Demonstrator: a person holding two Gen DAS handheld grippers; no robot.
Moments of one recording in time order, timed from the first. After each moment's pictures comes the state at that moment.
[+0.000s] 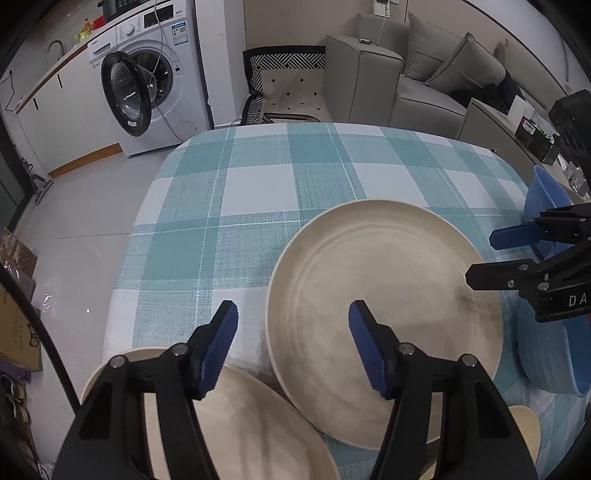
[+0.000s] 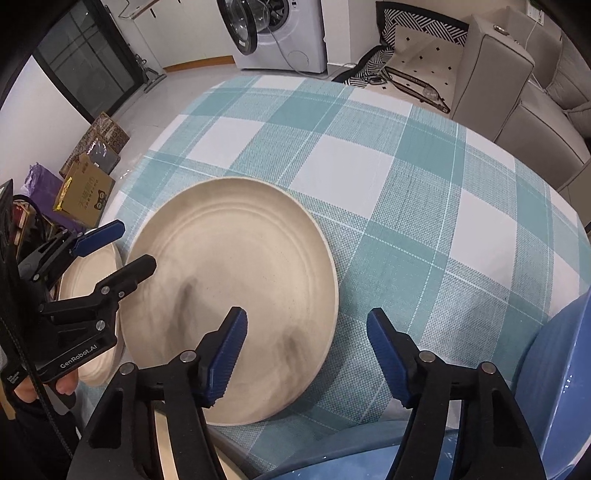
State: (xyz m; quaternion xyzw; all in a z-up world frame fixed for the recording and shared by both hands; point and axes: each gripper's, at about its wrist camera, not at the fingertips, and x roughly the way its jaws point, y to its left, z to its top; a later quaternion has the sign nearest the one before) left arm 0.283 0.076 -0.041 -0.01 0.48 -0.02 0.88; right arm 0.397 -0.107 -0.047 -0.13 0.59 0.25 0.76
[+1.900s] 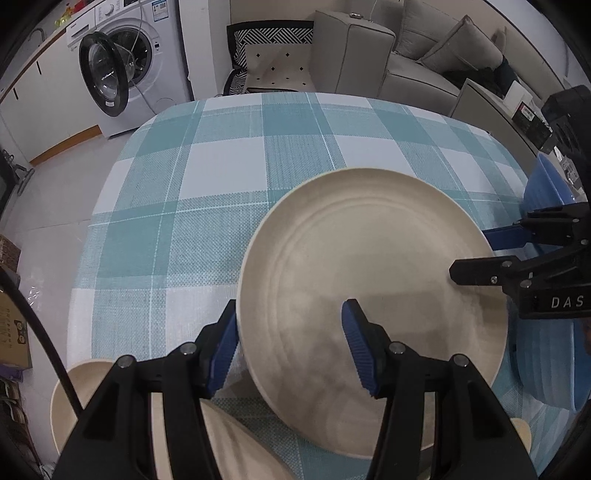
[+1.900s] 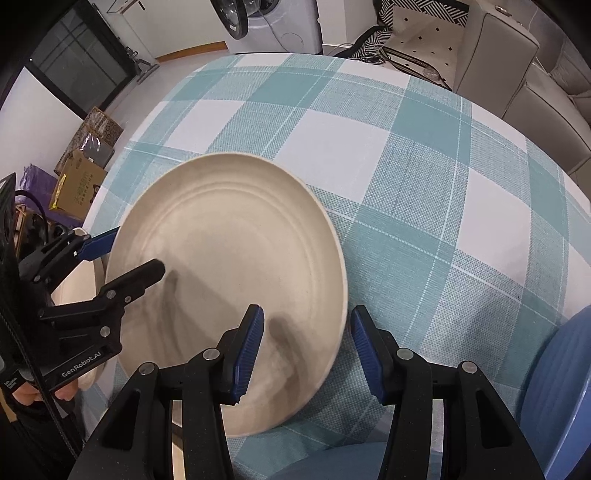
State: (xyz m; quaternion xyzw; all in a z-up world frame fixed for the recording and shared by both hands) left arm 0.304 0.062 -0.062 -0.02 0.52 -0.05 0.85; right arm 0.416 -0.109 -0.072 -0.12 0.62 0.24 0.74
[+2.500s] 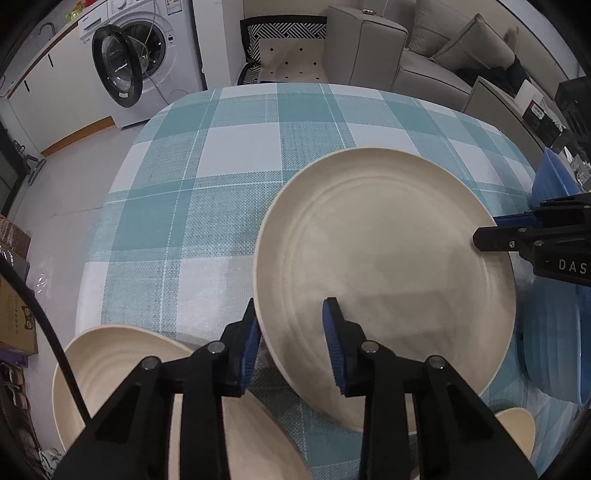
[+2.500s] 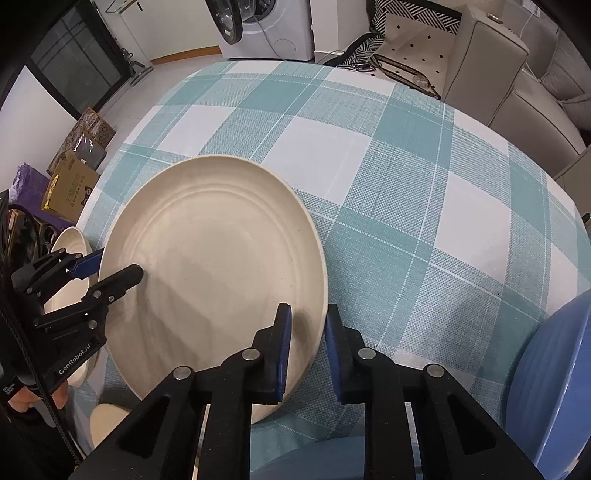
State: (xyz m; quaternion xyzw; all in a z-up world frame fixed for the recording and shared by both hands) left arm 0.289 0.065 -0.063 -0.02 0.53 -0.02 0.85; right arm 0.412 -0.117 -0.065 -0.13 0.60 0.23 0.76
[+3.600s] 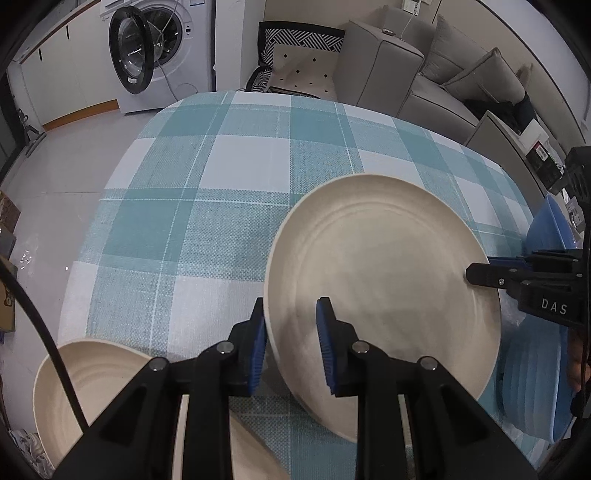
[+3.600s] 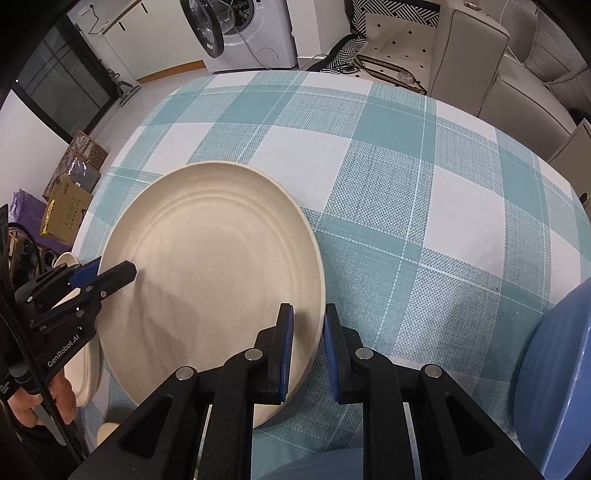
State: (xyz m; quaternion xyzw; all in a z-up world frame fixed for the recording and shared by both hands) left arm 0.307 0.077 -0.062 -0.09 0.51 -0.01 0.85; right arm 0.420 -0.130 -0.068 -0.09 0.60 0.21 0.77
